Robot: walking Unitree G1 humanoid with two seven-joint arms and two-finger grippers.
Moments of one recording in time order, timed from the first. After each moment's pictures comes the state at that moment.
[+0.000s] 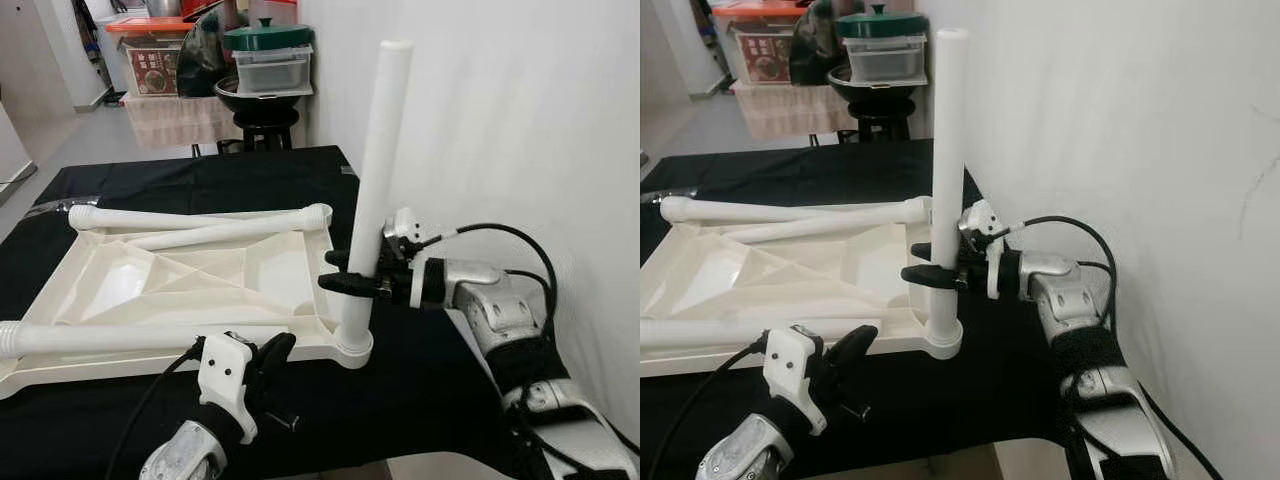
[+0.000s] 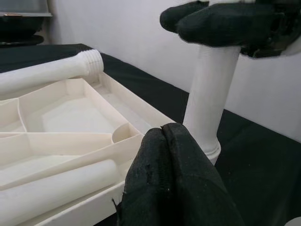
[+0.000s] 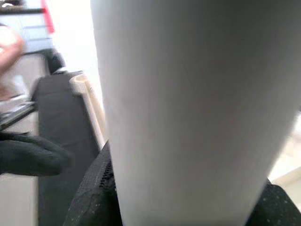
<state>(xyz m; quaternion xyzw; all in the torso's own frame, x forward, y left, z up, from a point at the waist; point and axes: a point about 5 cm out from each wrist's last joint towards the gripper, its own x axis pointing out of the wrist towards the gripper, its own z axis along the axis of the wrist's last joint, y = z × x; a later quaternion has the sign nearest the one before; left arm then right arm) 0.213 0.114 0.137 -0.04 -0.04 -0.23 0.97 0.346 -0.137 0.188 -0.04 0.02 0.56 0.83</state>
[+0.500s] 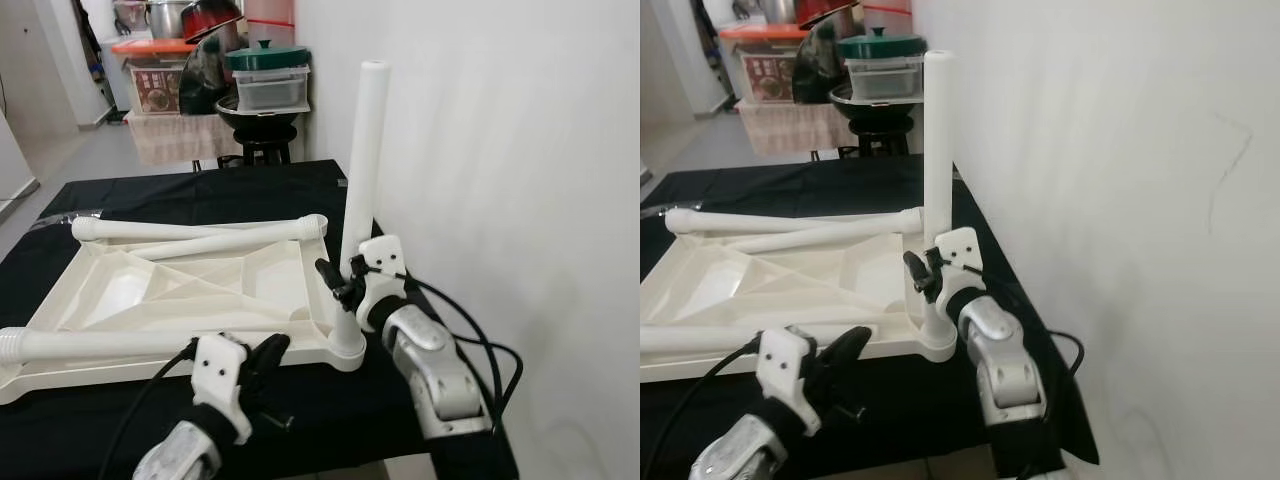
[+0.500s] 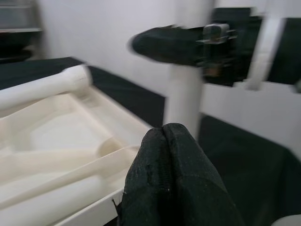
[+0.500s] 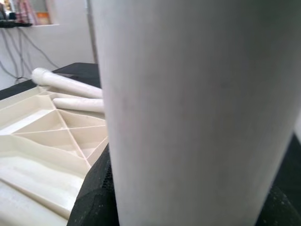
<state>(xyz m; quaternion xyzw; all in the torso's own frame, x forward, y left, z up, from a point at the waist) 0.214 0.117 0.138 -0.04 -0.04 -0.23 0.97 0.324 -0.081 0.163 -0.01 0.03 0.26 0.97</state>
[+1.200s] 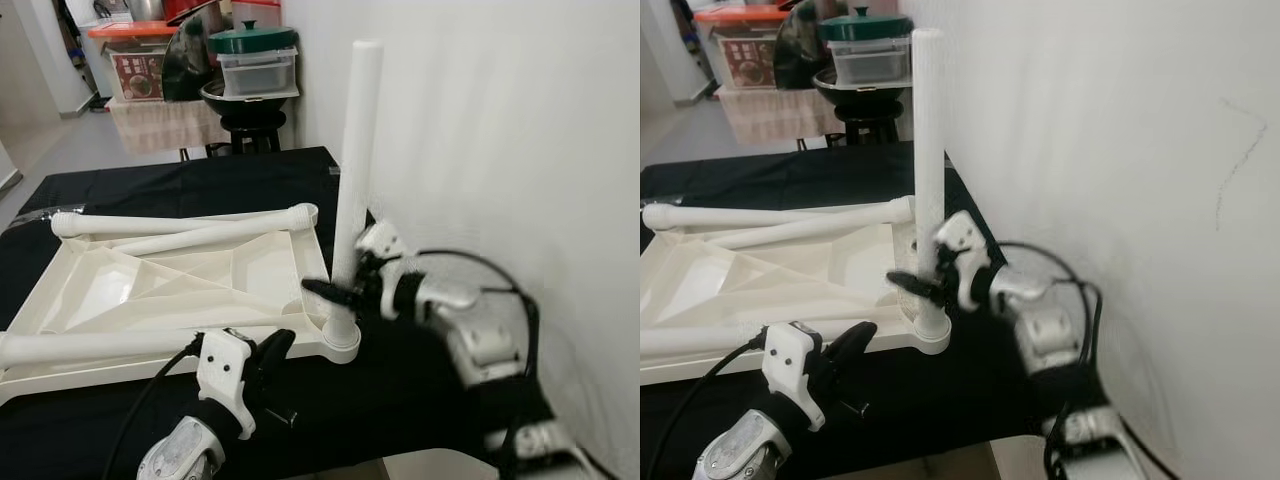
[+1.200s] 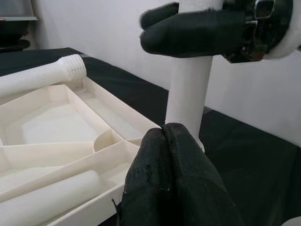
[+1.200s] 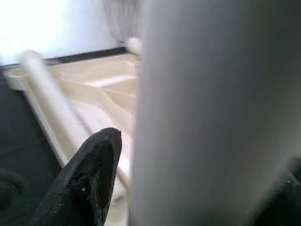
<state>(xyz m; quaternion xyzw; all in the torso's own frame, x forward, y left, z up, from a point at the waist) 0.216 0.115 0.139 -0.04 -0.05 -0.23 0.97 0.347 -0.107 0.196 -0.08 0.02 0.51 0.86</state>
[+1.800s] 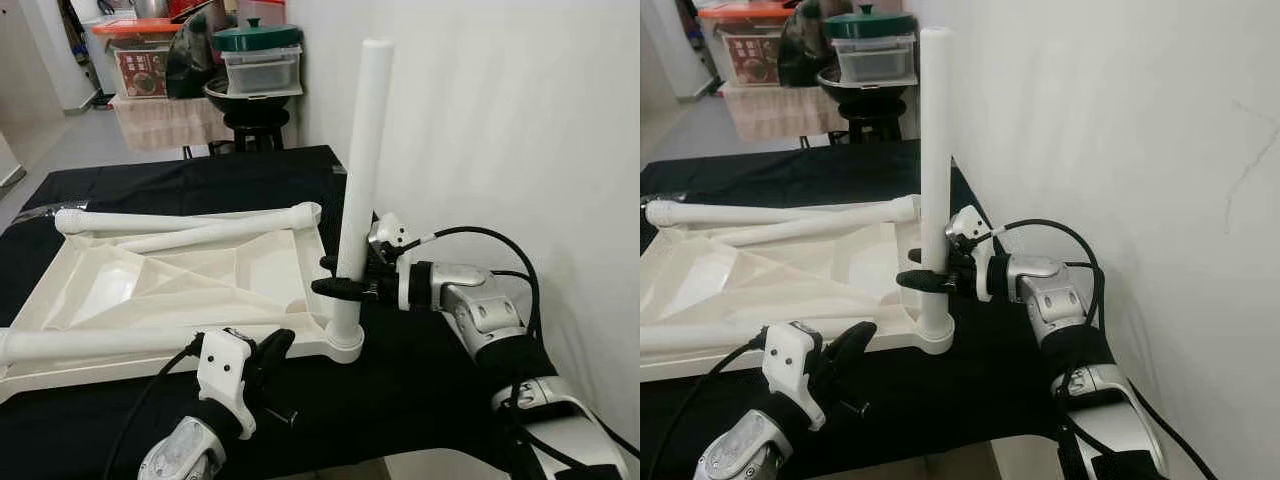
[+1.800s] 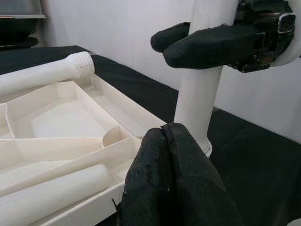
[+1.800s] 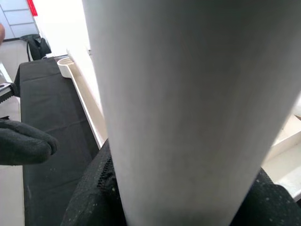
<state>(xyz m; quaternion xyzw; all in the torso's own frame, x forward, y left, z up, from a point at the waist) 0.216 0.115 0.139 -0.04 -0.05 -0.23 0.97 0.355 -0.131 0.187 -0.06 0.05 0.56 0.82</state>
